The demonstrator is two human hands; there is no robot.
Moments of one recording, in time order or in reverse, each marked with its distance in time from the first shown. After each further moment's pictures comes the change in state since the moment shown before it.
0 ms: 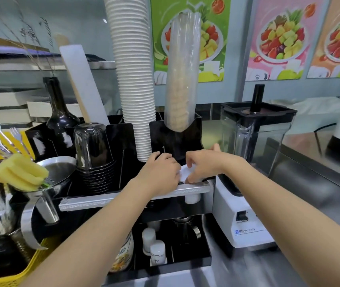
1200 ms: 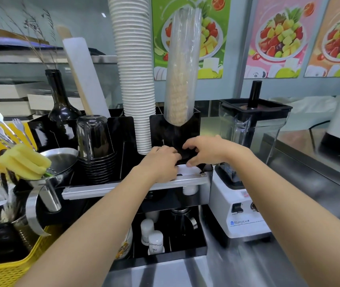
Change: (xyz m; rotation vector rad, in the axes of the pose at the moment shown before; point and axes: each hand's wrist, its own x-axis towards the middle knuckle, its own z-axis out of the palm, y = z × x) left_hand 0.004 0.003 -0.009 -0.027 -0.082 -0.020; right_hand -0.022 -0.007 -0.019 0.080 0.083 -0.003
